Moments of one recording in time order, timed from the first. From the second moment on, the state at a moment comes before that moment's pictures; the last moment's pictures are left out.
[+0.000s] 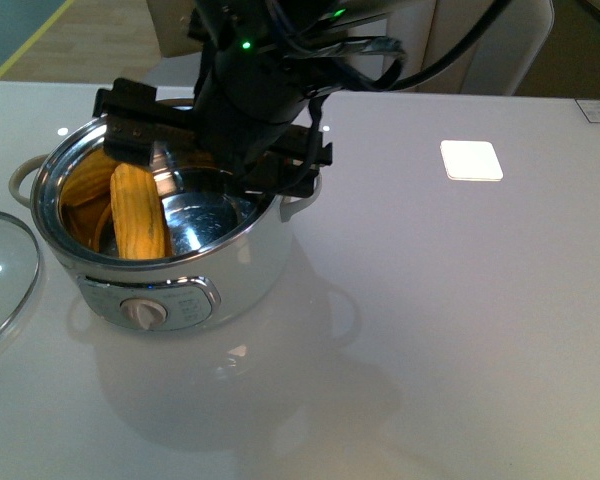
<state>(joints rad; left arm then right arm) 0.00 0.01 0.01 0.00 0.00 0.00 0.65 2.22 1.52 -0.12 -0.09 0.59</state>
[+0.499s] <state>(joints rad) 0.00 0.01 0.01 0.00 0.00 0.00 0.20 1.41 0.83 0.28 -0.23 0.80</state>
